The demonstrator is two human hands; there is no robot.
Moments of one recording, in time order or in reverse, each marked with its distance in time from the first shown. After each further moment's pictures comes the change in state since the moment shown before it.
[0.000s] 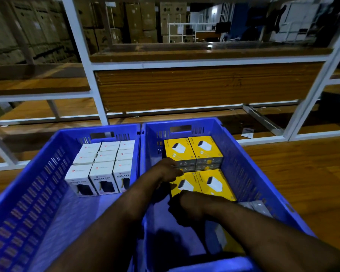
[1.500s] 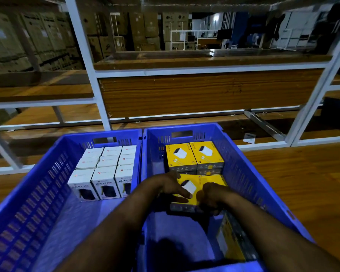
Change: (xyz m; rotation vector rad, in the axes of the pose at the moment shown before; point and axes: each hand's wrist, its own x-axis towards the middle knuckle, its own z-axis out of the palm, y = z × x) left_hand -0.015 0.001 0.009 0.009 -0.223 -0.131; right_hand -0.036 0.029 -0.039 0.520 0.010 0.545
